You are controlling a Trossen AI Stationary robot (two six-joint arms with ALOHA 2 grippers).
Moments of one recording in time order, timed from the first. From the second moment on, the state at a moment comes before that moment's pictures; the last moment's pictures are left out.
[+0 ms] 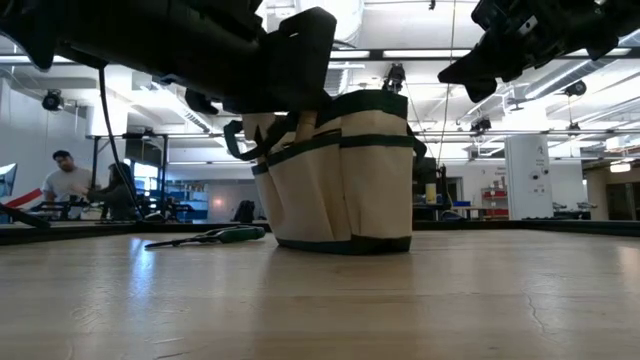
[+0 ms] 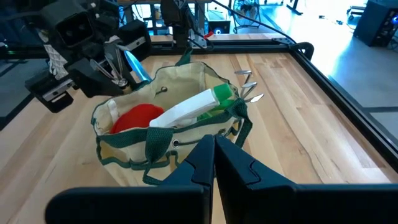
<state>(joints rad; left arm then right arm) -0.50 1.93 0.94 0.80 -1.27 -0.07 -0.24 0.79 0.48 -0.02 -0.22 -0.03</state>
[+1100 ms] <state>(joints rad) -0.48 1.93 0.88 0.78 -1.11 -0.03 -0.24 0.79 0.48 -0.02 -0.24 -0.03</state>
